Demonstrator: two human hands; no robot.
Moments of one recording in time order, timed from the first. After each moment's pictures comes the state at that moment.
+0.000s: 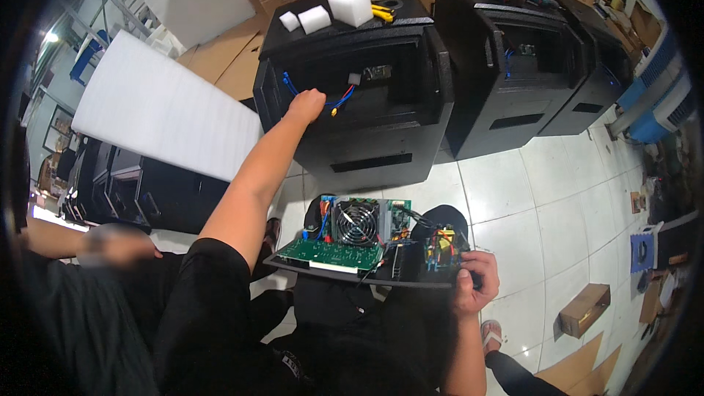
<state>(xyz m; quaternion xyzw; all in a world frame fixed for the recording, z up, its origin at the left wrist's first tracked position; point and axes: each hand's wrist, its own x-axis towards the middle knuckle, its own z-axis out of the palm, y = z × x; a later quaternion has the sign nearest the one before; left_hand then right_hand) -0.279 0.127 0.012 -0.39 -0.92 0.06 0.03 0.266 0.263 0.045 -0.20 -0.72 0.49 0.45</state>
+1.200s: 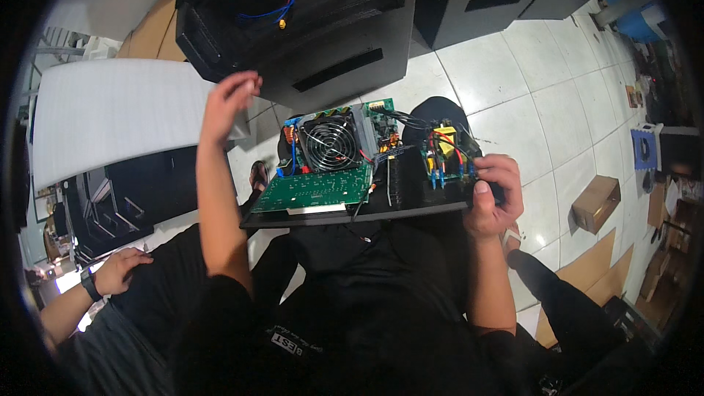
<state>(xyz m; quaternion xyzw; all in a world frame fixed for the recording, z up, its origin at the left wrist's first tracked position) -0.142 0.000 0.035 -0.27 -0.81 -0.48 -0.20 0.268 0.254 0.036 -0.20 -0.71 0.47 0.48</state>
